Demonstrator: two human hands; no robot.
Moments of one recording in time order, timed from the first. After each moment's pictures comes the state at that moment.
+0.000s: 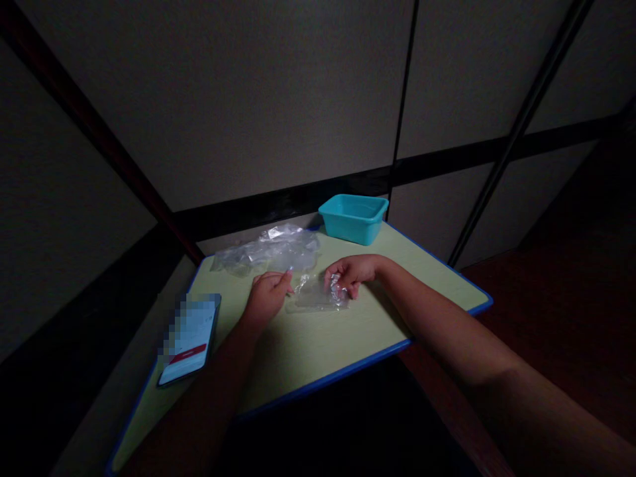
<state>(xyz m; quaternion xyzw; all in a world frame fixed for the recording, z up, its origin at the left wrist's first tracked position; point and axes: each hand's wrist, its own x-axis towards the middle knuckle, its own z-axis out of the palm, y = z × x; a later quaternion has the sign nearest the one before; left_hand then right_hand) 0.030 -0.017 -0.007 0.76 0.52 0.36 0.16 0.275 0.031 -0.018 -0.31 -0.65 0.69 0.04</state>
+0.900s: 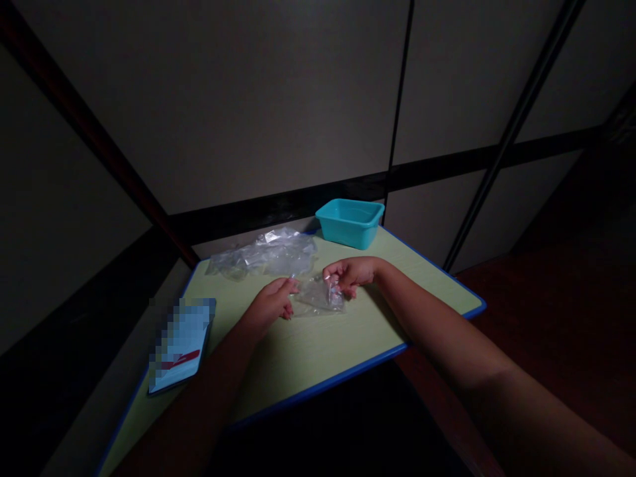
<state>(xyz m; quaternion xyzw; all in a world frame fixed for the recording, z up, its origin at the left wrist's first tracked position) 0.043 -0.032 -0.004 0.57 0.54 0.36 0.51 0.281 0.037 -0.028 -0.21 -0.61 0.76 0.10</state>
